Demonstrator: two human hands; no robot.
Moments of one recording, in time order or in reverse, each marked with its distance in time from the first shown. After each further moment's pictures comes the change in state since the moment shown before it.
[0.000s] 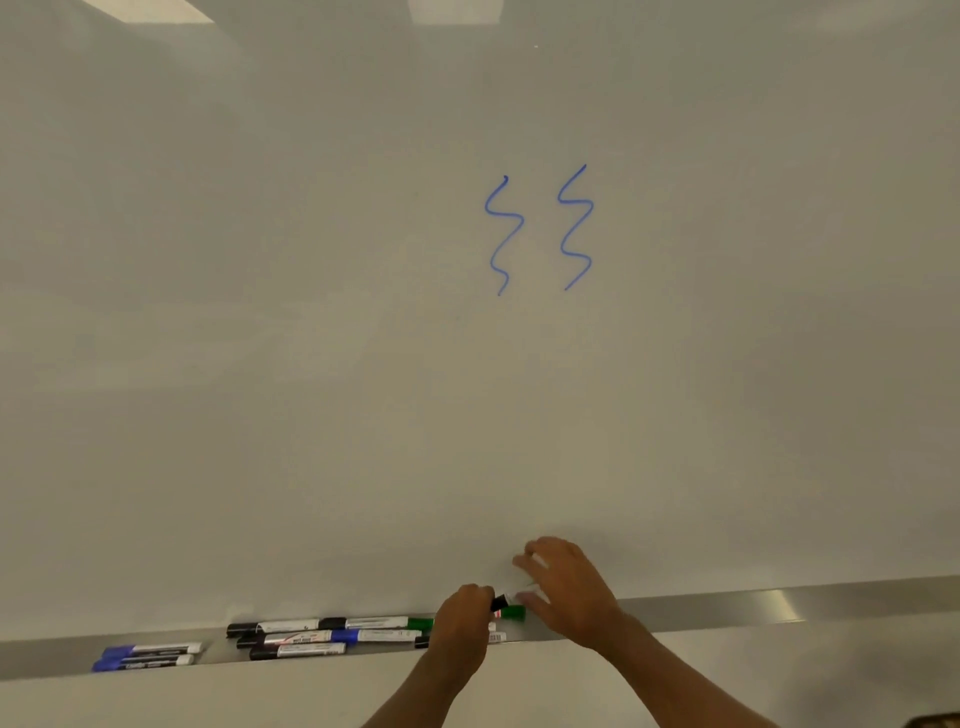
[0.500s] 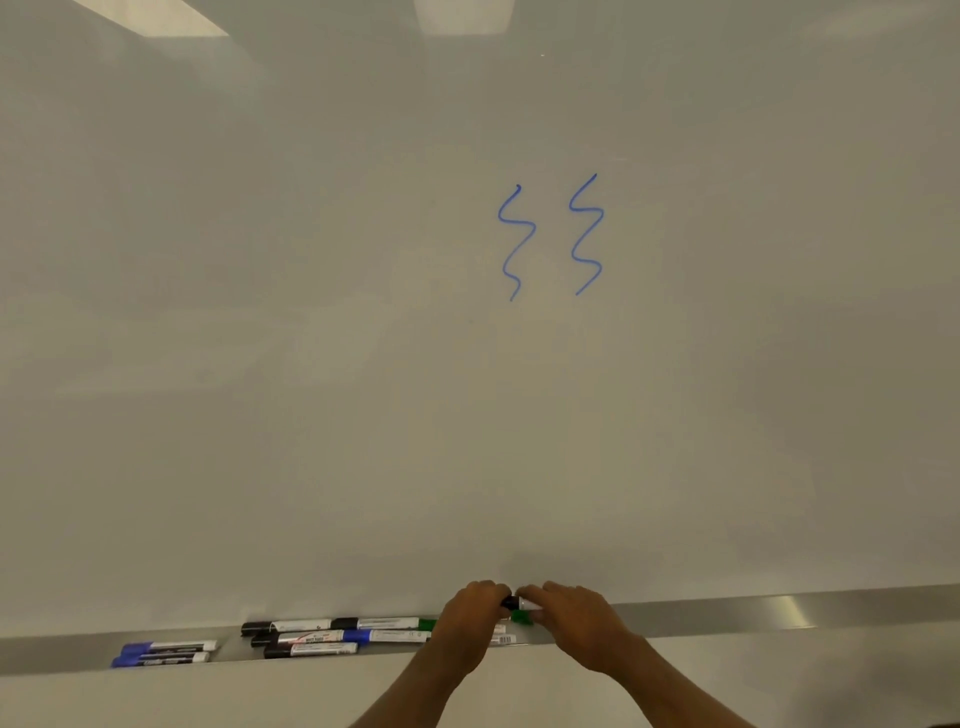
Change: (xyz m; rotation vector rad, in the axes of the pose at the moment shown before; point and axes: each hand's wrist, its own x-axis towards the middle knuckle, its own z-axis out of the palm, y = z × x) left_hand -0.004 -0.004 -0.021 -0.039 -0.005 0.194; right_hand -0.011 -0.018 -0.004 0.139 -0.440 0.118
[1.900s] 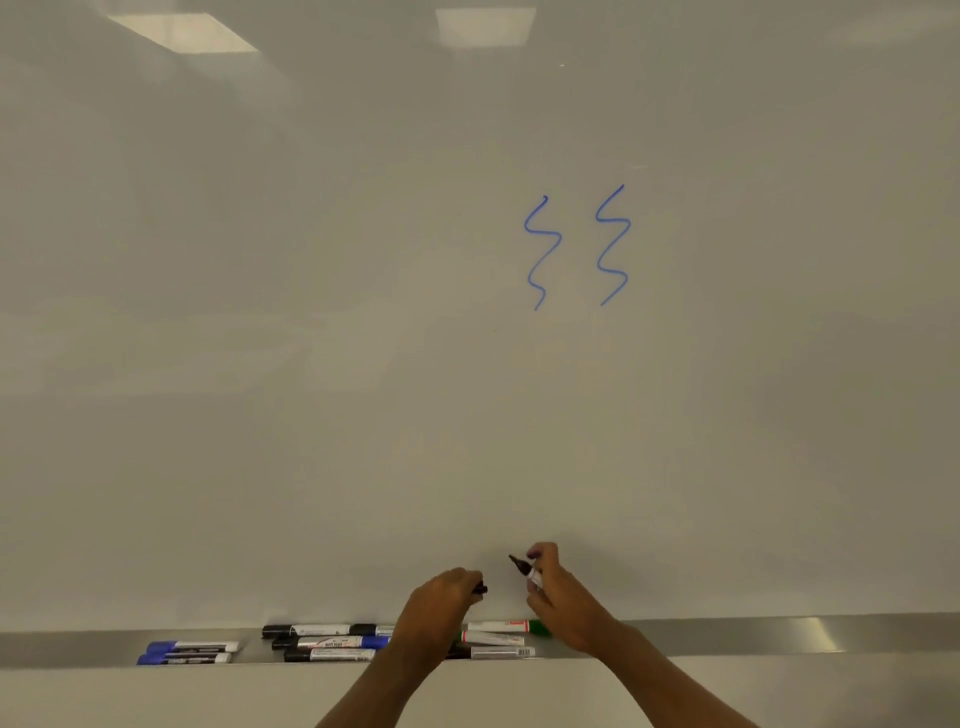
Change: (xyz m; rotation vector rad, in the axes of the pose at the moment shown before) left_hand -0.024 -0.051 -0.033 0.147 0.313 0.078; right_hand 0.037 -0.032 -0.020 0.526 0.076 0.092
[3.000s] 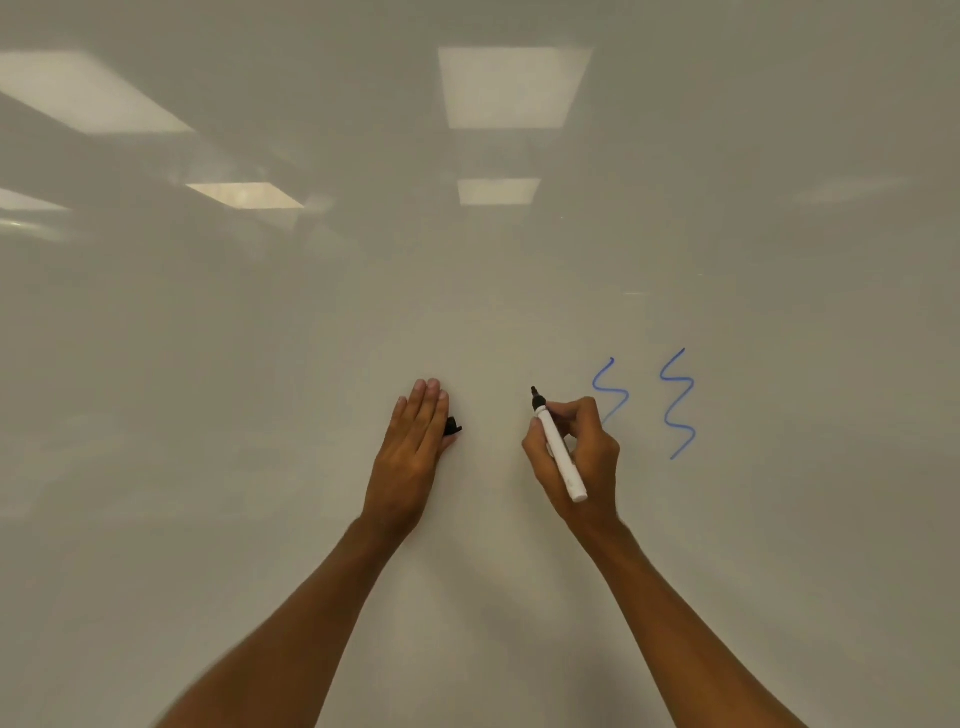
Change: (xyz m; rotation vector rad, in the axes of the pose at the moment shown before) left_hand 0.169 -0.092 -0.276 0.282 0.974 0.299; right_hand 0.148 -0.243 -0.174 0.283 1.107 -0.553
